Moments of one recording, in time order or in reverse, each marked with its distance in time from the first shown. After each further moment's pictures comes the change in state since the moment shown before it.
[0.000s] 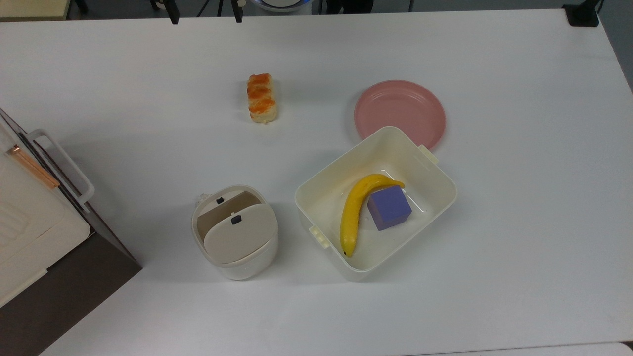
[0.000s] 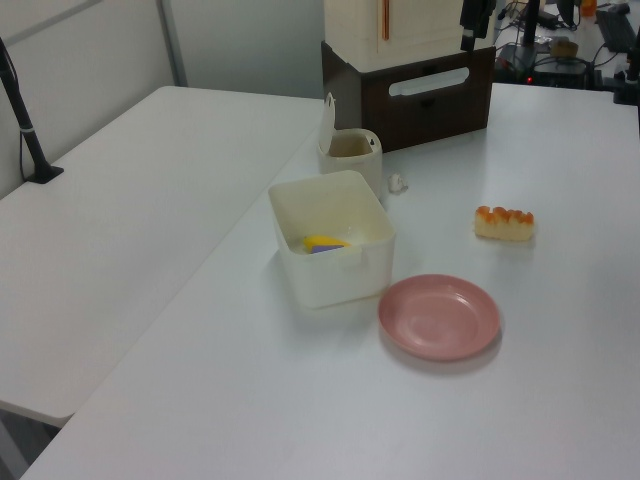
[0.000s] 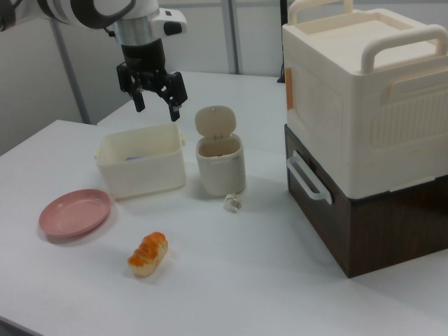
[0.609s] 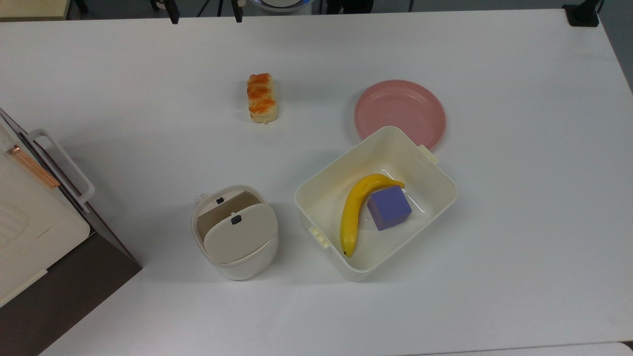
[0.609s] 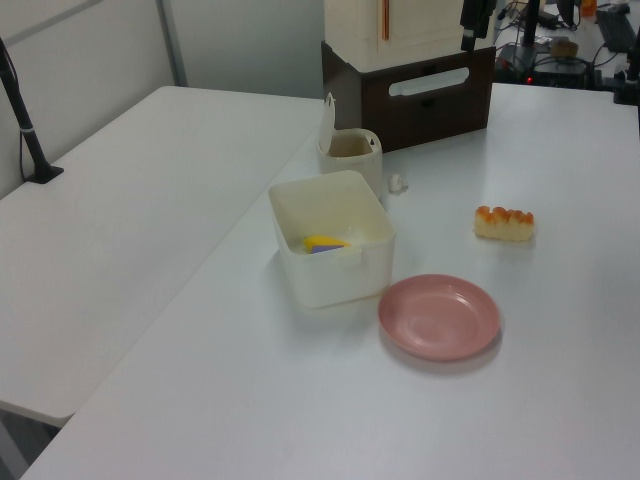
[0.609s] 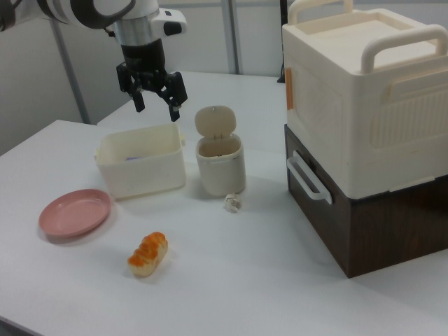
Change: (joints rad) arm 0.000 -0.001 0.000 -0.001 0.000 0.000 -0.001
